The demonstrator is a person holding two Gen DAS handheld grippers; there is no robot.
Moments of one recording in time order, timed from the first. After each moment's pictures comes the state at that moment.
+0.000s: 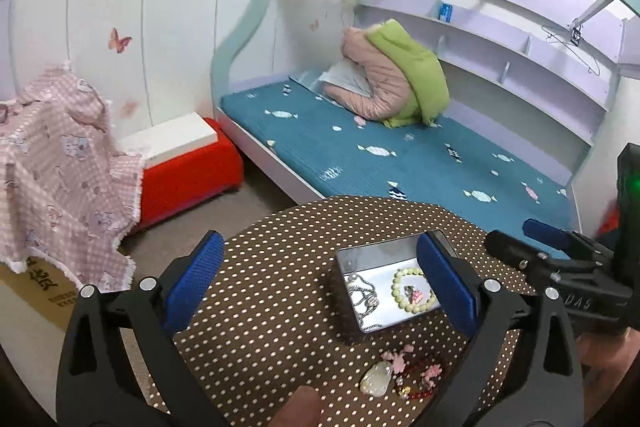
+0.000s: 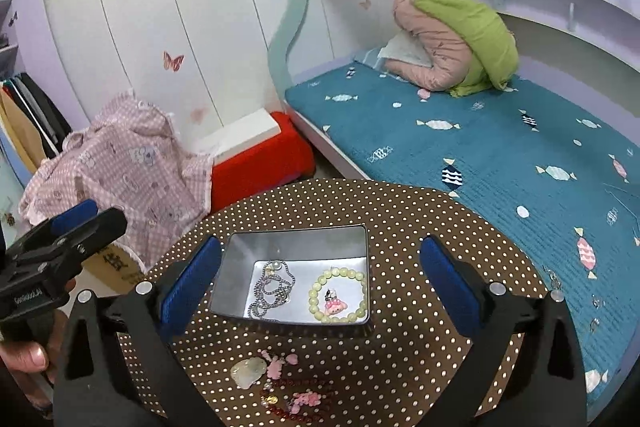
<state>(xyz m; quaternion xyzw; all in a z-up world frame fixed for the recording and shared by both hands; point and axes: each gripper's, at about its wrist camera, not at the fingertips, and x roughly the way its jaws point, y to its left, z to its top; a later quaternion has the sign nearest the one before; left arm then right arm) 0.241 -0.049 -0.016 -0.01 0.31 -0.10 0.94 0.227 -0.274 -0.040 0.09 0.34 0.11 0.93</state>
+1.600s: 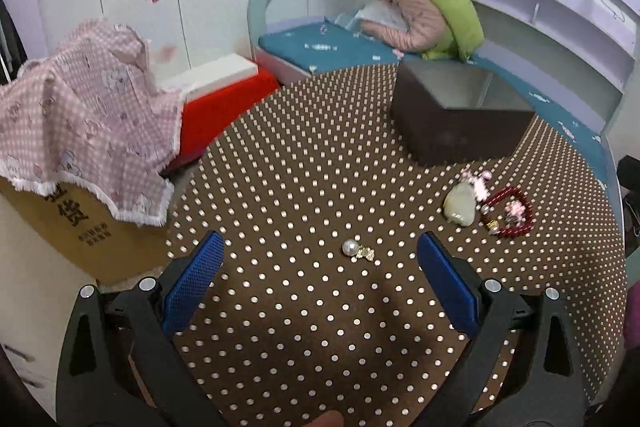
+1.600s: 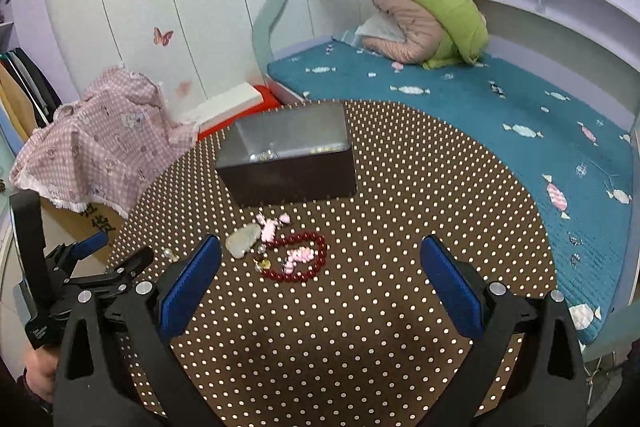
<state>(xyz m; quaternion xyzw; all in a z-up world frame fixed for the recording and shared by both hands) 0.144 -0.009 -0.153 0.02 0.40 -0.04 0.92 0.109 -0.261 -0.095 0.07 0.38 0.07 0.92</state>
